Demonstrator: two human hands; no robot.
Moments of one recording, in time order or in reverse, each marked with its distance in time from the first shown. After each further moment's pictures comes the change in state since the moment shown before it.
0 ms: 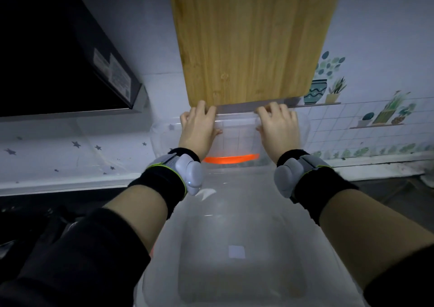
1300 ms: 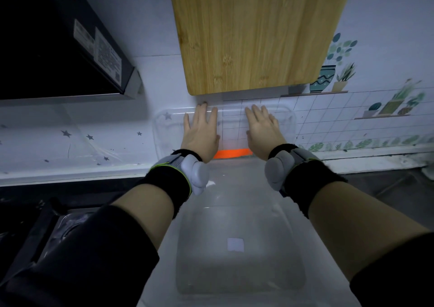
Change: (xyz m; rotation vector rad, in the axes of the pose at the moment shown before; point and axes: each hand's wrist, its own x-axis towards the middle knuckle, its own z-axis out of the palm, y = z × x) left_hand -0.013 -0.007 0.048 0.062 -0.126 -0.006; right_hand -0.004 -0.016 0.037 0.177 -0.439 -0.033
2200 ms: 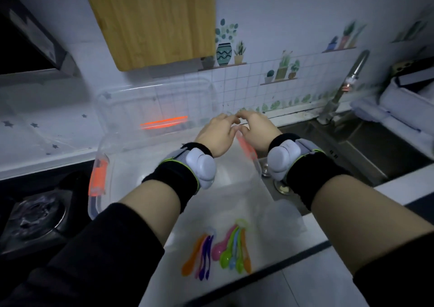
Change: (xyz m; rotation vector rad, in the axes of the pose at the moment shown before) left_hand -0.124 0.191 -0.044 -0.475 -0.228 0.315; right_hand -0.214 0.073 -0.087 0.295 -0.050 0.230
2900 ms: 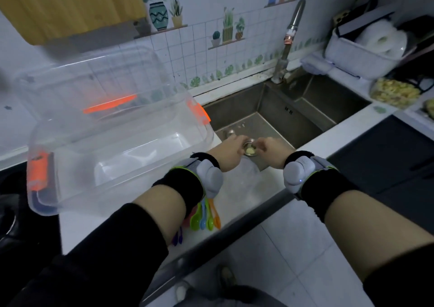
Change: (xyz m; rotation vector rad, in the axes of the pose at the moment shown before) left_hand -0.052 0.092 0.126 -0.107 -0.561 0.123; right_hand -0.155 0.131 0.024 0.010 -0.219 0.432
